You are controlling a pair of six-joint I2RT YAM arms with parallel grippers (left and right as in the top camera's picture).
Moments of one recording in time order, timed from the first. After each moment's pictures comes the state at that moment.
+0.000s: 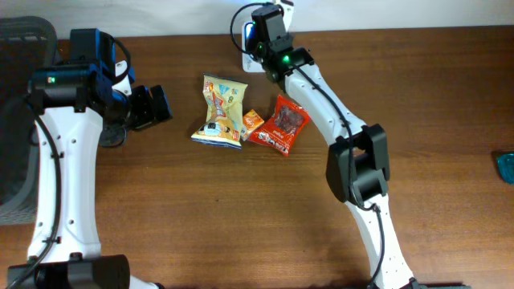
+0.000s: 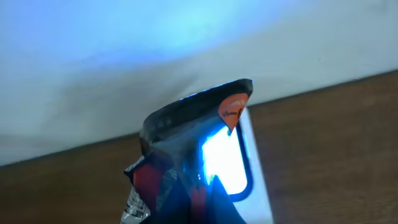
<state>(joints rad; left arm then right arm) 0.03 1.68 1.86 -1.45 0.13 -0.31 0.42 2.51 2.32 -0.39 0.26 0.56</state>
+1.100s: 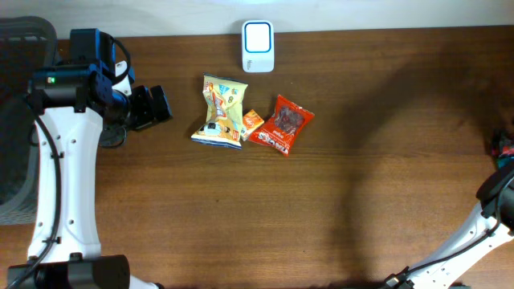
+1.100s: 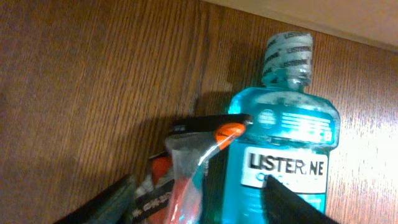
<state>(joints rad) 0.03 1.68 1.86 -1.45 0.13 -0.31 -0.75 2.36 2.02 -0.84 0.39 0.52</state>
